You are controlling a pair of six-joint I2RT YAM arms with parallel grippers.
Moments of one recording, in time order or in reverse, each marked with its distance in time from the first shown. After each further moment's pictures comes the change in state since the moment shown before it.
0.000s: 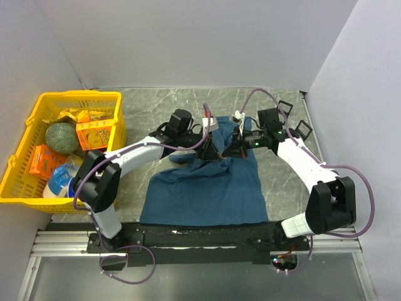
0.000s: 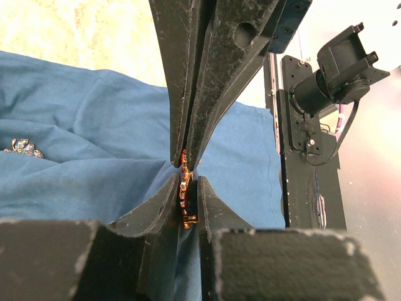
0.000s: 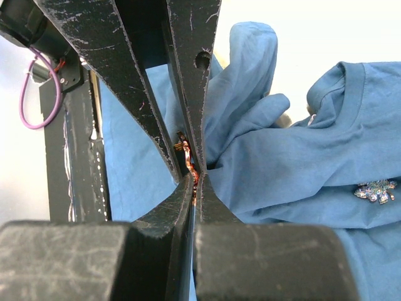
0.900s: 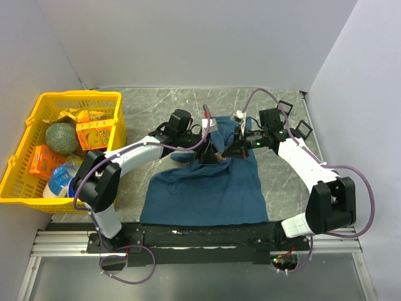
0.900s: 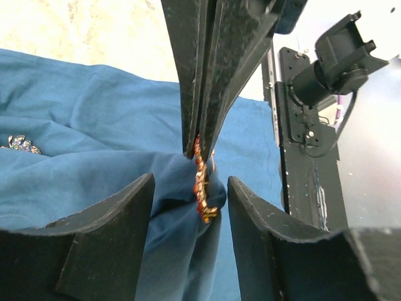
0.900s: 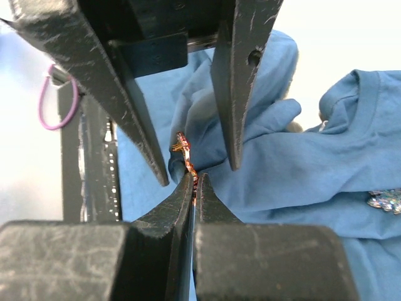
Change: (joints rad) left arm 0.007 0.000 0.000 -0.027 0.018 0.038; right arm -0.008 0.000 0.000 -0.005 -0.052 0.002
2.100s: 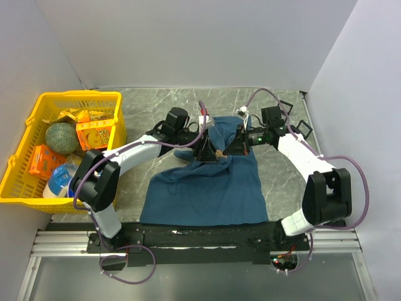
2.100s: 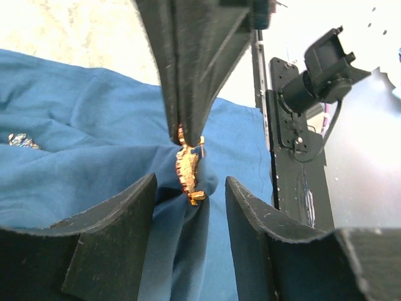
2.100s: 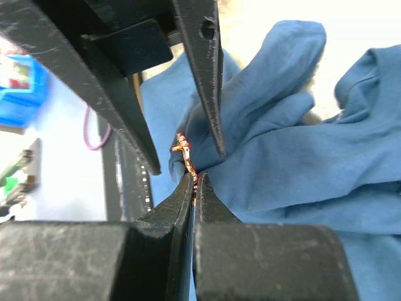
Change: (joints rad) left arm 0.031 0.000 -0.004 0.031 0.061 -0.055; right arm -0.055 0.089 0.031 0.001 -0.089 0.153
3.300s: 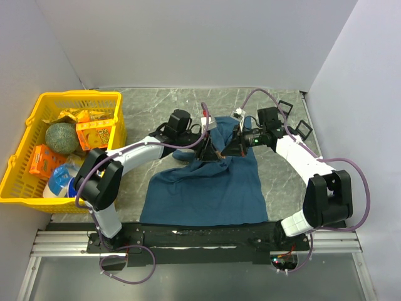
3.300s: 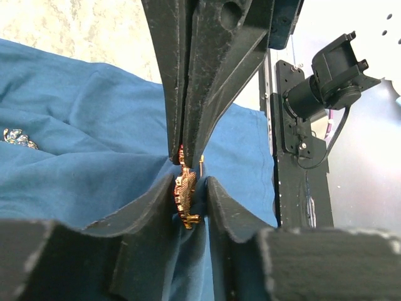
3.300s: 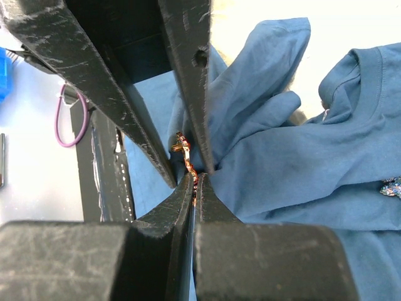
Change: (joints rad) left arm -0.019 0.019 -0.011 0.040 -0.050 -0.051; right arm 0.044 -0.031 -0.016 0.032 0.101 -0.016
